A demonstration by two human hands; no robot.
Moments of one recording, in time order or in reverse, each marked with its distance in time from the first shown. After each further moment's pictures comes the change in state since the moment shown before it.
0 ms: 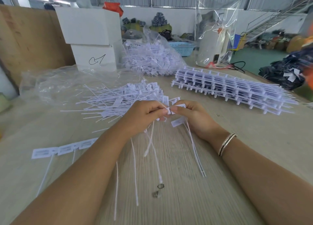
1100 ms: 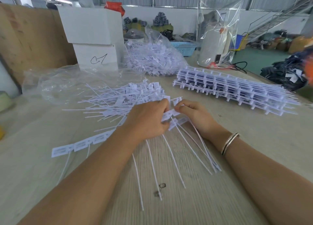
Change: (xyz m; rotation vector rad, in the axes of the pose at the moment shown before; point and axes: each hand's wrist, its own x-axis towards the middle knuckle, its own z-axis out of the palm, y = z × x) left_hand 0.005 0.005 0.010 0.833 0.043 0.110; right_hand 0.001 -0.004 0.000 -0.172 0.144 0.074
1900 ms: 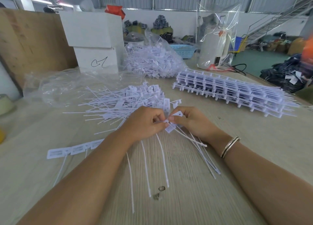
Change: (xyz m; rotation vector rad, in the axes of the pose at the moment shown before) left_hand -0.009 -0.009 0.002 -0.596 -0.093 -0.154; right_hand -0.007 -0.004 0.002 -0.141 -0.155 -0.002
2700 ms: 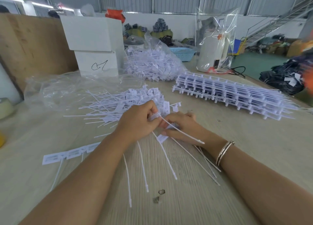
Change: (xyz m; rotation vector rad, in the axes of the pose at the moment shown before) left_hand 0.000 -0.003 -0.009 0.175 0.178 -0.010; right_hand 0.002 0.000 0.010 -0.583 -0.095 -0.151
